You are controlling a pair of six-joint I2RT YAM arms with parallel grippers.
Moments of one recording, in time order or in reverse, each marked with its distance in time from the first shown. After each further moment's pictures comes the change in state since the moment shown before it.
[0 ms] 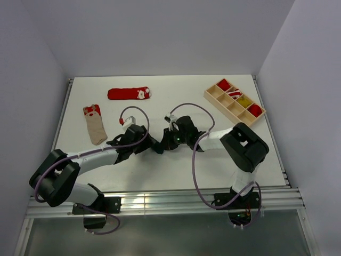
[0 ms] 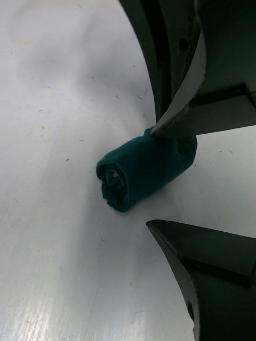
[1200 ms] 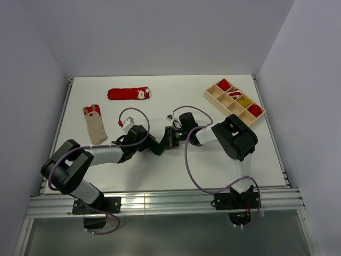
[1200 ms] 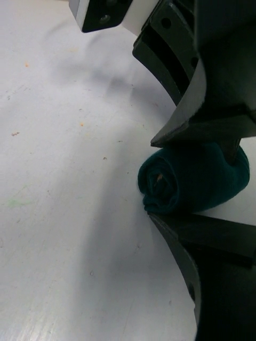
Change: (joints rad) left arm 0.018 0.147 -0.032 0.226 -0.044 -0.125; right arm -0.110 0.198 0.090 0.056 -0.338 0.239
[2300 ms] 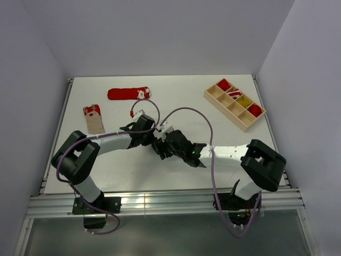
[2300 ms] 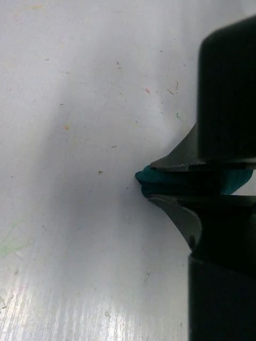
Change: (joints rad) left arm 0.000 0.130 0.293 -0.356 0.076 0.161; right arm 0.382 -0.461 -0.133 -0.222 0.964 -0.451
